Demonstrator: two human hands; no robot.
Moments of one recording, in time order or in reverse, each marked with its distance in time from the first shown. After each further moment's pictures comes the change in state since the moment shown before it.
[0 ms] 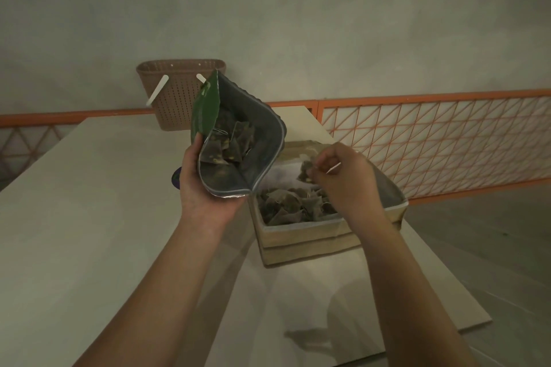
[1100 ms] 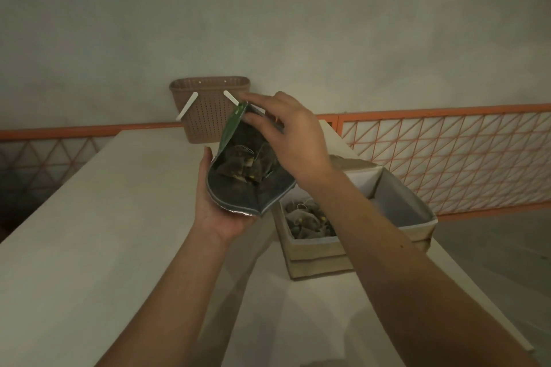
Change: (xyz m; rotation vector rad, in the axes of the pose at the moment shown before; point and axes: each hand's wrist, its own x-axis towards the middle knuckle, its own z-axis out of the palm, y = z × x) left_hand -0.012 0.026 -0.005 0.077 0.069 -0.017; right_hand 0.049 -0.091 0.069 0.050 0.050 -0.702
